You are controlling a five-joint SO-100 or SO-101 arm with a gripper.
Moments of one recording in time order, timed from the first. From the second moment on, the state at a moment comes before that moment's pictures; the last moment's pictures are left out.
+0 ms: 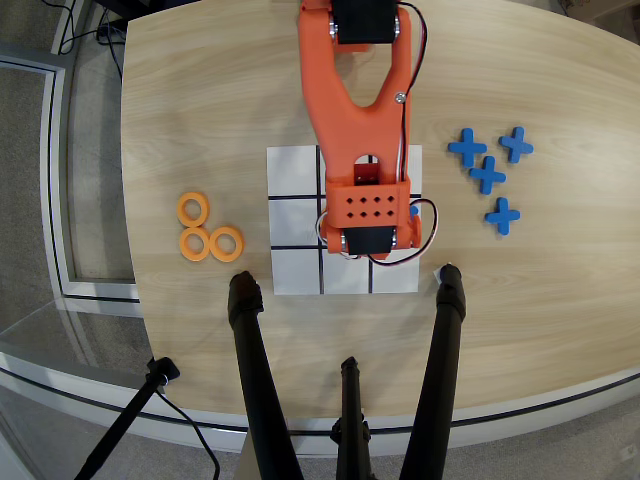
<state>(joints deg) -2.4 70.6 92.1 58.8 -73.4</state>
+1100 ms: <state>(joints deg) -3.9 70.0 90.3 60.4 -70.0</state>
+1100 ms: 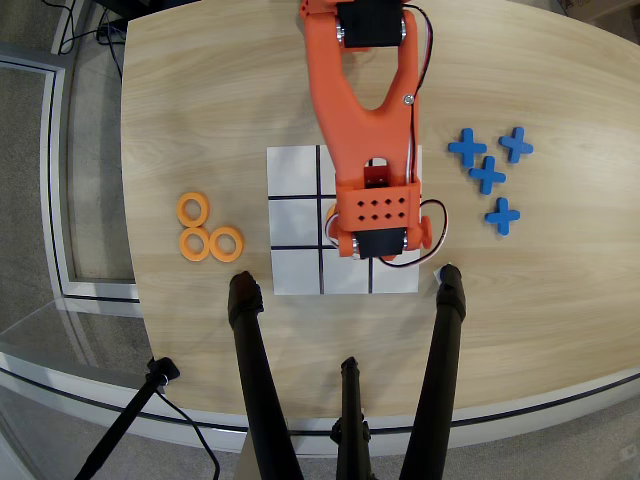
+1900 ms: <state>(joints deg) -2.7 70.7 85.9 66.2 -69.7</state>
